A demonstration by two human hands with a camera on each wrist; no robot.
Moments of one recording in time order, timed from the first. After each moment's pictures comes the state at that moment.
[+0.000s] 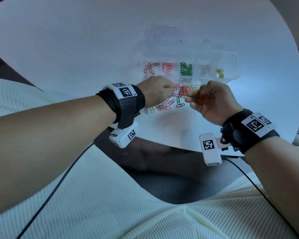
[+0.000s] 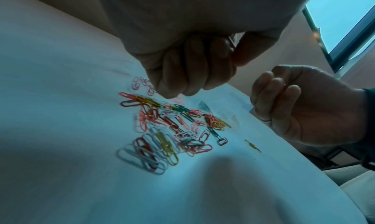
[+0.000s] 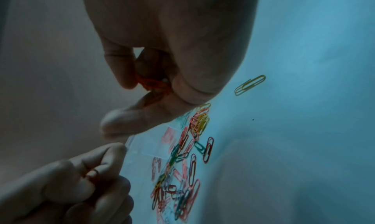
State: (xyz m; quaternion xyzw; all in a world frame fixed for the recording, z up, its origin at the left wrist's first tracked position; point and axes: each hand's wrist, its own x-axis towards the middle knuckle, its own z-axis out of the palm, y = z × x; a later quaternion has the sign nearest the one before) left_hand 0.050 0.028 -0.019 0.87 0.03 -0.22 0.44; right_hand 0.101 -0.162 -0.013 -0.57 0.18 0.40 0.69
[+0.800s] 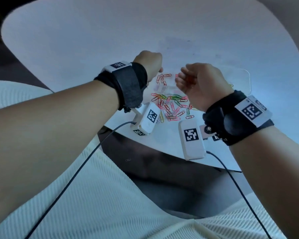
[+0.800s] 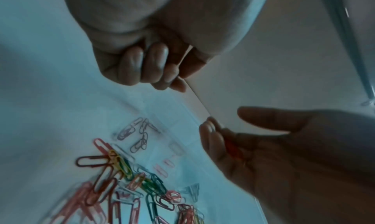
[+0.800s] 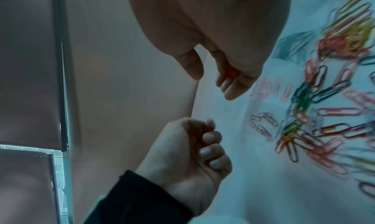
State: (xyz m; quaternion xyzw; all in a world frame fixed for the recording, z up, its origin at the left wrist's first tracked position) left_hand 0.083 0.077 0.024 0.71 0.39 -0.14 0.57; right_hand 0.117 -0.055 0.019 -0.58 0.20 0.35 0.71
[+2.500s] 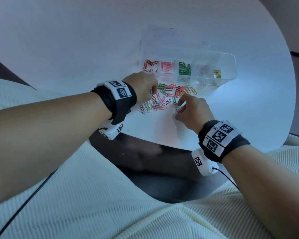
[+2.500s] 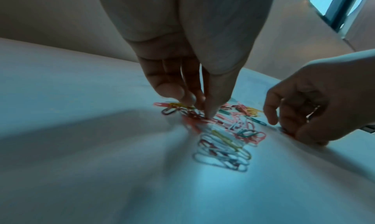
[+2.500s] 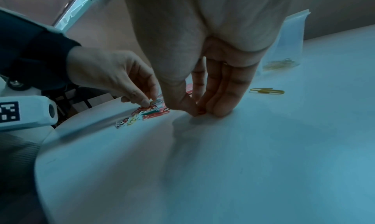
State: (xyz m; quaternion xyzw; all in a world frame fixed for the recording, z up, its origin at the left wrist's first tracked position) left_hand 0.054 0.049 -0.033 0.96 0.00 -0.21 0.19; right_hand 0.070 -0.154 -0.055 -0.94 -0.13 0.24 0.19
